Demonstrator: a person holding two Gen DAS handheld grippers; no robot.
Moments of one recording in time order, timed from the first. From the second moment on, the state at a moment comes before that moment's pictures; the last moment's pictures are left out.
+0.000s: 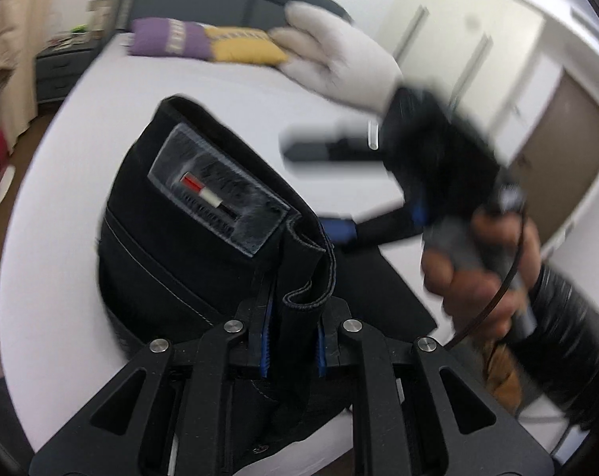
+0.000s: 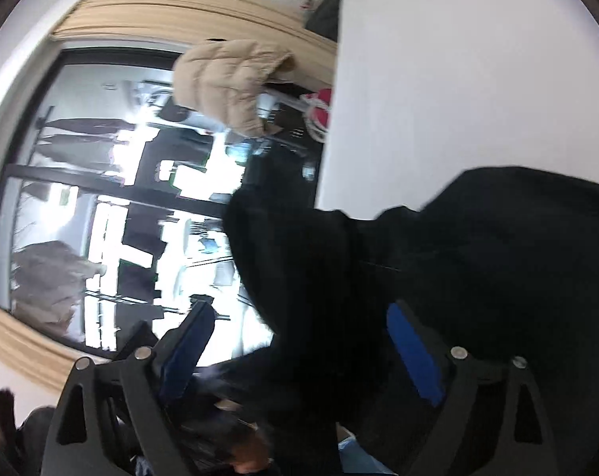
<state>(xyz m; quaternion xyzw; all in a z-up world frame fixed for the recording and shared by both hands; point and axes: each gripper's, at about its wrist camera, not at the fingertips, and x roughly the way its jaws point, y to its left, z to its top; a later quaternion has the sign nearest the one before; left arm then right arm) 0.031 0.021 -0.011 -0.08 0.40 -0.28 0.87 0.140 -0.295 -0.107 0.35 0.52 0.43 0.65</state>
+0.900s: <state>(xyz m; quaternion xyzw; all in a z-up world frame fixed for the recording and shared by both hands) 0.099 -0.208 -0.057 0.05 0.44 -0.39 0.81 0.146 -0.405 -0.137 0.28 0.58 0.29 0.71</state>
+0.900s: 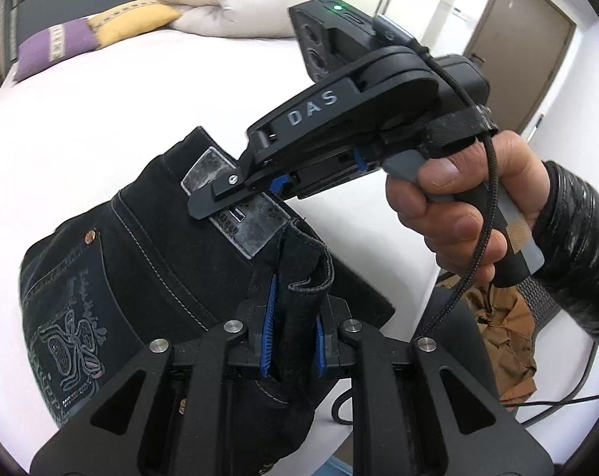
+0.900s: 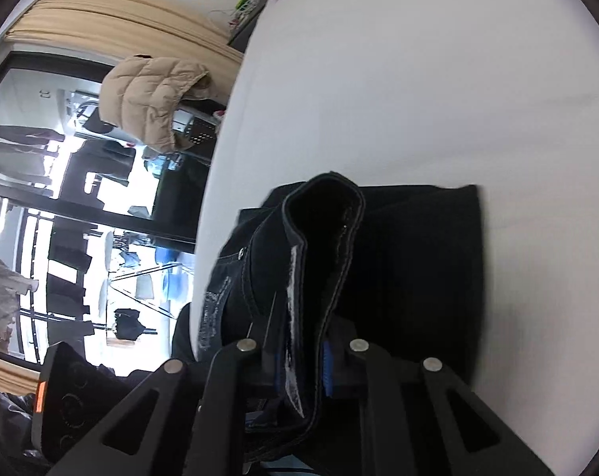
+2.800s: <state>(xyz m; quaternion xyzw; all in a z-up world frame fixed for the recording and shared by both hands) 0.134 -0.095 -0.191 -0.25 0.52 -0.45 0.68 0.098 -0.428 -0.200 0.39 0.56 0.29 0.67</state>
